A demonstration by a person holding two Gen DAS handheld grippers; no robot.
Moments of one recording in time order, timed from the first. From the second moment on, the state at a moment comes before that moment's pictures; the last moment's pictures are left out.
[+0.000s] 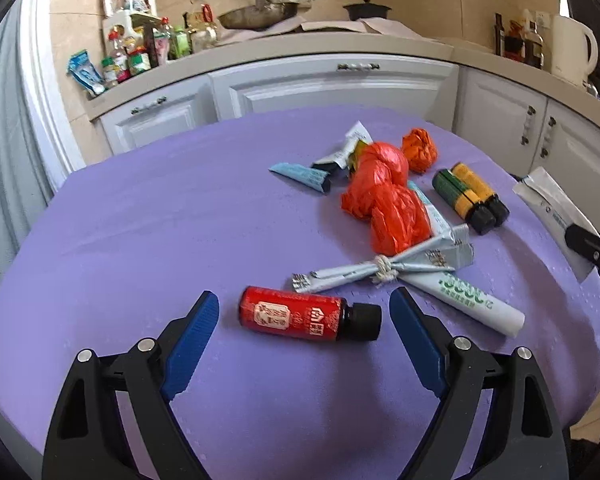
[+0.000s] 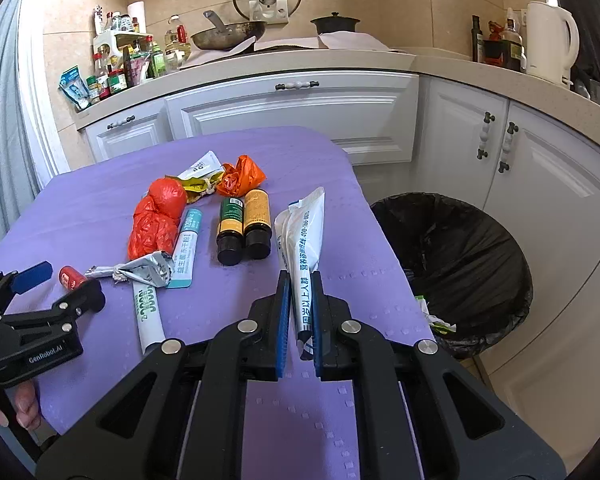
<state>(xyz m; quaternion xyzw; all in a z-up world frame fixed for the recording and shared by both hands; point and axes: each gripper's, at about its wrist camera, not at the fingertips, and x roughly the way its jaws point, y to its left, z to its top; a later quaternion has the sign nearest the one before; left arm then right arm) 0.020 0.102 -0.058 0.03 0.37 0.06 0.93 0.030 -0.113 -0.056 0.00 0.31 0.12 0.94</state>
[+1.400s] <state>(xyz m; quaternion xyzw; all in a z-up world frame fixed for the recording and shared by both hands) 0.059 0.013 0.017 -0.02 0.26 0.03 0.96 0.056 -0.205 -0.019 0.02 0.25 0.01 0.97</state>
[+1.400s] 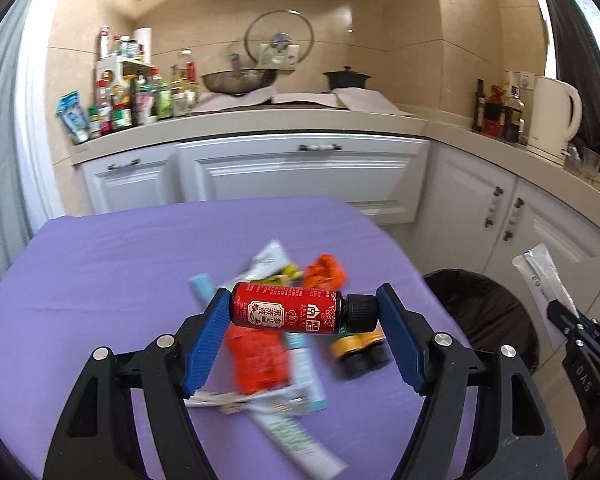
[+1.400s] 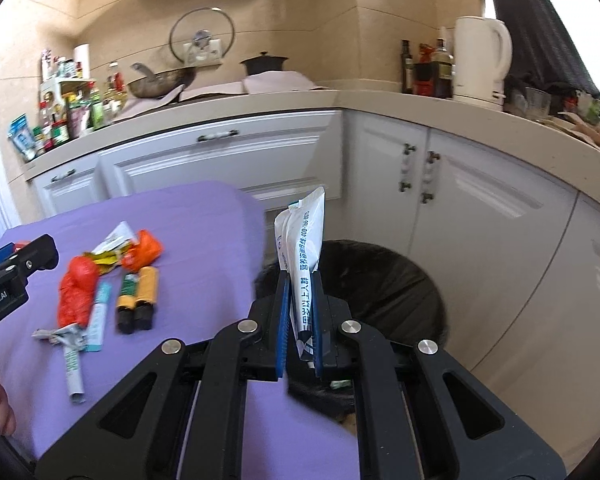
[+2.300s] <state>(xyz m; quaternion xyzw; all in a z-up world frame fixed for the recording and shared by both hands) 0.124 -0.129 -0.019 0.04 0.30 -0.03 0.95 0.096 -0.288 -0.060 0.05 0.29 -0.04 0.95</state>
